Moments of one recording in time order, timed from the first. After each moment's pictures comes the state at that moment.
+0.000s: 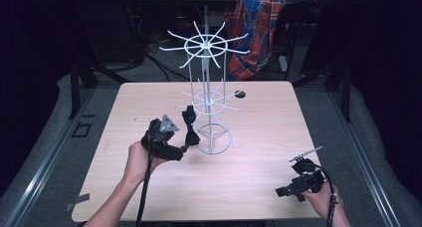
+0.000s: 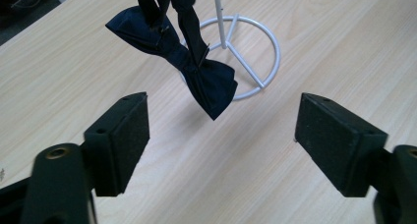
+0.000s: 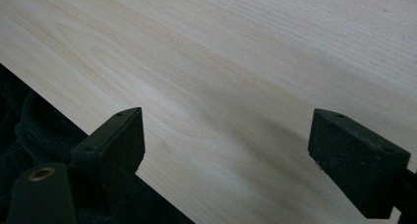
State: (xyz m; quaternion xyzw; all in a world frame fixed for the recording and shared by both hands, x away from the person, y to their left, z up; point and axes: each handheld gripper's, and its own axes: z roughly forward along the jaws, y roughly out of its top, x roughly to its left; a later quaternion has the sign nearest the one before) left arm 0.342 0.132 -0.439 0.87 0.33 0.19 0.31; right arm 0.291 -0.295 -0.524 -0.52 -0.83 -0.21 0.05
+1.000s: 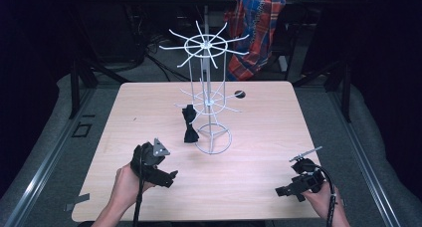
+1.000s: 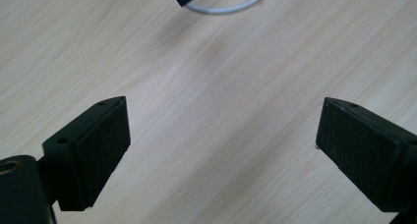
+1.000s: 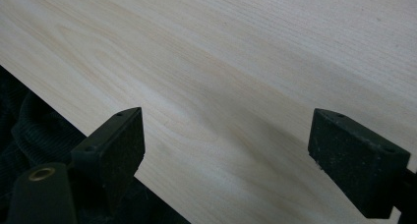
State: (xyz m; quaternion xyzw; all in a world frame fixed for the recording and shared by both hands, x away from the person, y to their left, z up) left arm 0.298 0.156 -0.473 0.89 0.35 0.17 0.24; right arm 0.289 -0.294 -0.522 -0.51 -0.83 -0.22 0.04
